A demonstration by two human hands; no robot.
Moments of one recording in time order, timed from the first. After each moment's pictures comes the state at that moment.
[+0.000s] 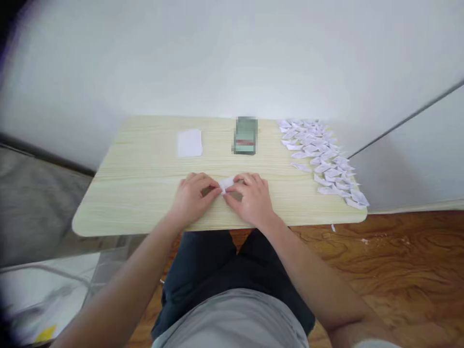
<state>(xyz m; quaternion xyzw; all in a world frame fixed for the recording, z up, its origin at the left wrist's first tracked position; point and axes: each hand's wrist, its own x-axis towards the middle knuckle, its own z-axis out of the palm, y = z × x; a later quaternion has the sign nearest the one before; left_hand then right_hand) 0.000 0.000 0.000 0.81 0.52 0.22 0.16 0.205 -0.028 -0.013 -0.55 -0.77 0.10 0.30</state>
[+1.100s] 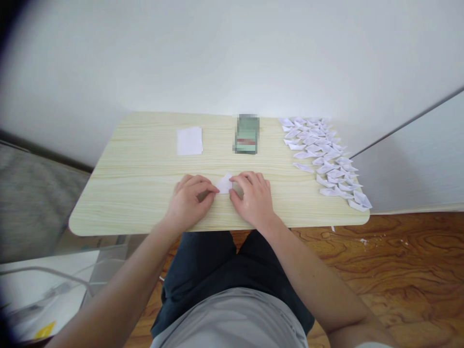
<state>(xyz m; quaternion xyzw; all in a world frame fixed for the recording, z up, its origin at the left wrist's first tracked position) -0.008 -0.012 -0.003 0.80 0.52 0.25 0.14 0.201 -0.024 -0.013 -0.58 -0.75 0.09 0.30</state>
